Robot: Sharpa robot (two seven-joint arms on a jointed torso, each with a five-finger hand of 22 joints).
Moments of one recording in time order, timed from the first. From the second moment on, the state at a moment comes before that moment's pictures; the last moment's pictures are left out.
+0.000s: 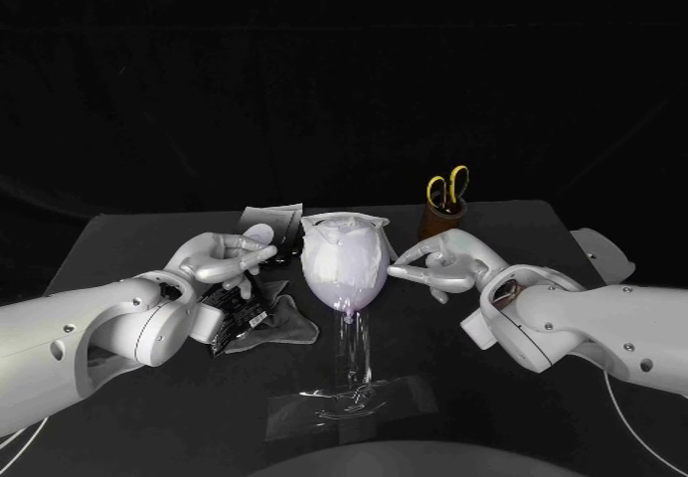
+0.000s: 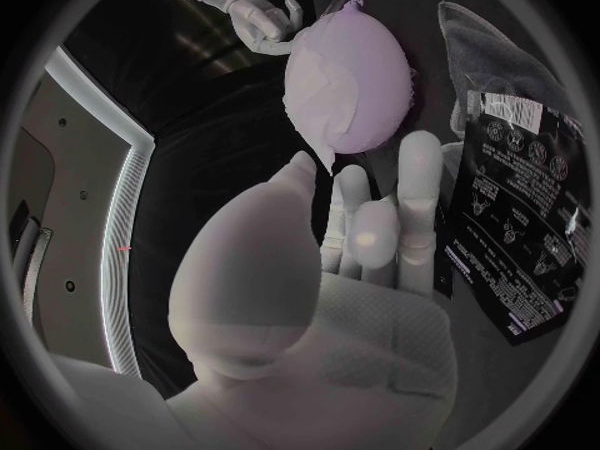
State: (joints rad) left arm 1.21 -0.95 -0.21 1.64 -0.28 -0.46 0.14; left_hand 1.42 -0.17 0.14 0.26 0.05 0.84 0.13 0.55 0.21 1.02 0.06 0.98 0.62 1.38 -0.02 1.39 0.80 0.16 1.29 0.07 0.94 0.64; right arm 1.20 -1.06 -0.25 1.87 -0.76 -0.70 -0.07; right_hand 1.25 -0.13 0.10 0.20 0.09 1.01 0.11 0.24 0.37 1.46 0.03 1.53 1.30 1.47 -0.03 1.54 1.31 0.15 1.24 0.08 0.92 1.07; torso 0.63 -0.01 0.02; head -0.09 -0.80
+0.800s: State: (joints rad) left arm 1.19 -0.91 -0.21 1.63 -0.32 -0.44 0.13; left_hand 1.48 -0.13 0.06 0.29 0.05 0.77 0.15 0.55 0.21 0.96 0.07 1.10 0.69 1.42 -0.01 1.46 1.04 0.12 1.33 0.08 1.15 0.91; right arm 1.18 -0.99 -0.25 1.88 -0.89 -0.81 -0.10; right_hand 1.31 -0.12 0.04 0.22 0.13 1.01 0.11 0.27 0.39 1.46 0.03 1.57 1.31 1.47 -0.03 1.57 1.31 0.13 1.28 0.08 1.05 1.18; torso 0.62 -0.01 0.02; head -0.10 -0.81
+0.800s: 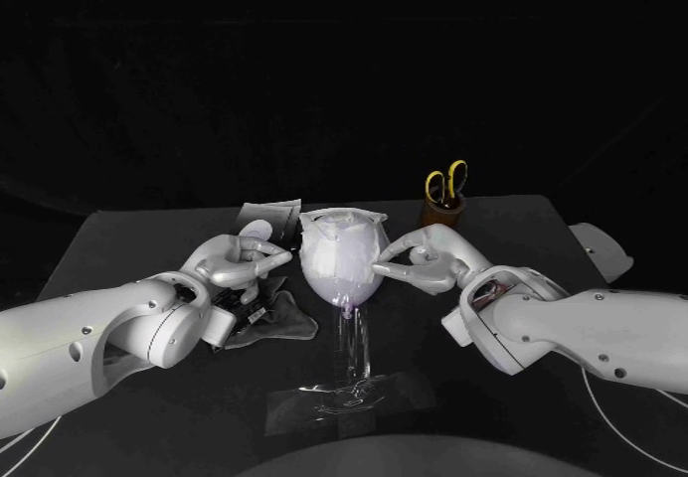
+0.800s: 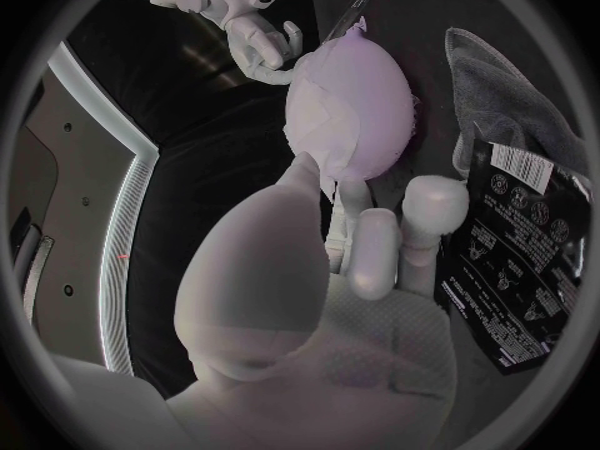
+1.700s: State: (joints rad) left arm 1.19 -0.85 -0.21 1.60 -0.34 -0.44 0.09; left_hand 1.43 -0.17 -0.11 0.30 0.05 0.58 0.17 0.52 0.17 0.68 0.23 0.44 0.14 0.73 0.17 0.67 0.18 0.17 0.88 0.27 0.31 0.16; right arm 1.17 -0.96 -0.25 1.85 -0.93 -0.82 -0.15; right_hand 1.32 -0.11 0.02 0.23 0.13 1.00 0.11 0.27 0.40 1.46 0.03 1.57 1.31 1.47 -0.03 1.57 1.31 0.12 1.27 0.09 1.04 1.18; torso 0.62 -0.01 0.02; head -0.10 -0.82
